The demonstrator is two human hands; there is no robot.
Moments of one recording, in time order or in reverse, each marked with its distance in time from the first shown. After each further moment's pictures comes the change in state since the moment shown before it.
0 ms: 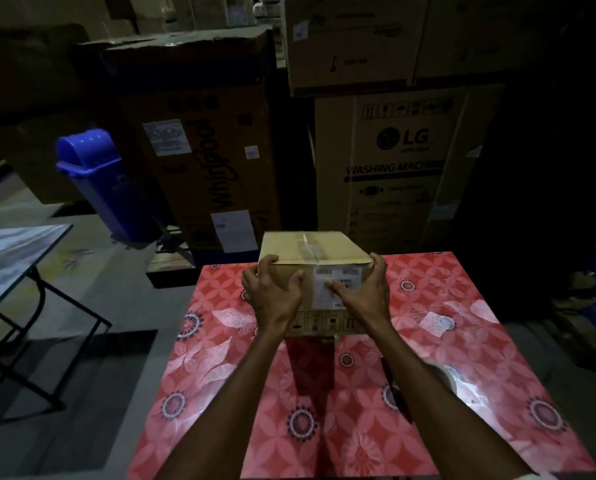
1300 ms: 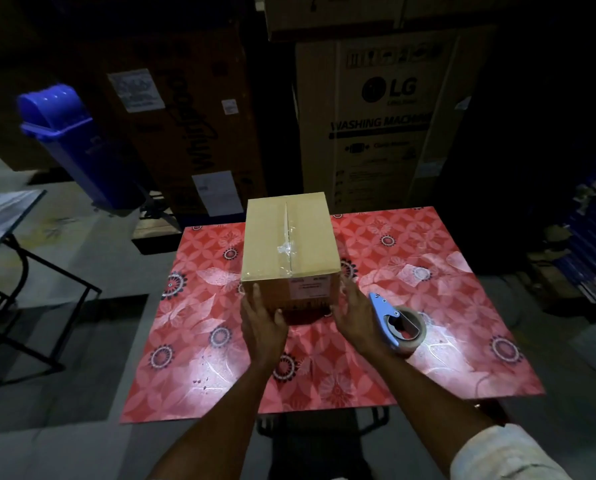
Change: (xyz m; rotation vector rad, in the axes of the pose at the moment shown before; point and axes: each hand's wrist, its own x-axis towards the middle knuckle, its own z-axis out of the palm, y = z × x) left_hand -0.127 -0.104 0.034 0.235 -0.164 -0.081; right_hand -0.076 0.138 -0.003 -0.273 -0.223 -0.146
